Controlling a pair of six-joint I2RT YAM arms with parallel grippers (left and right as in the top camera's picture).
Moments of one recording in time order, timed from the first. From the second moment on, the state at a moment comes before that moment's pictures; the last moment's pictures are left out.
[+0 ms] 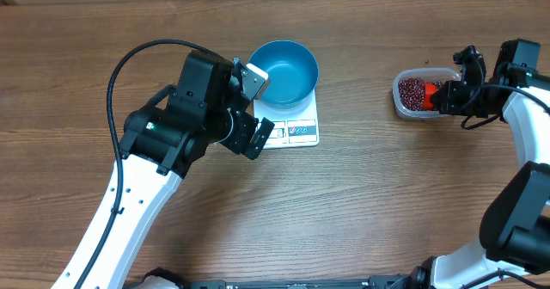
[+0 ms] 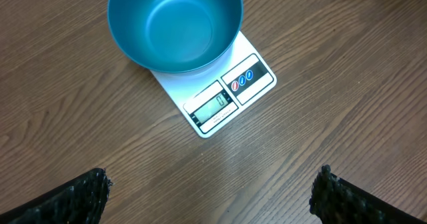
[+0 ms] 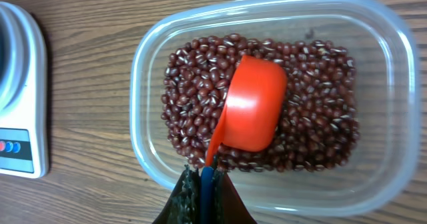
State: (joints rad) left arm -0.42 1.36 1.43 -1.03 0.12 0.13; right arm -0.34 1.79 1.34 -0.81 -0.44 -0.27
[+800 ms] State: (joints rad) left arm -0.42 1.36 1.43 -1.03 0.12 0.13; right arm -0.46 1.81 1.29 -0.80 -0.66 -0.27
